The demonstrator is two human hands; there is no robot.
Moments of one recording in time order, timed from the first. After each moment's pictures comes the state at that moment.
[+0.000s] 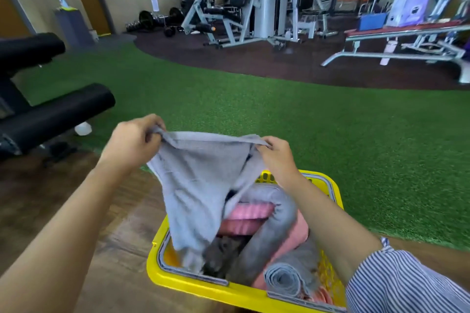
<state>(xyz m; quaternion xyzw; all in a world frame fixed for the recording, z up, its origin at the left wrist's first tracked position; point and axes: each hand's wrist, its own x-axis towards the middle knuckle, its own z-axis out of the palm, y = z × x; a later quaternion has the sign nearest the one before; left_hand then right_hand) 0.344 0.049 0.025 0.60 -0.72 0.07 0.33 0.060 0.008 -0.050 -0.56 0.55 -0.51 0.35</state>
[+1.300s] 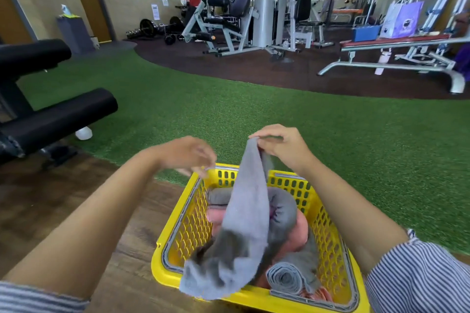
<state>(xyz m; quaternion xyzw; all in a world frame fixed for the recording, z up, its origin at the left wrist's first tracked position) 0.284 0.062 0.047 0.56 -0.74 -0.38 0.05 0.034 0.026 -0.007 -0.69 0.42 -0.48 0.33</state>
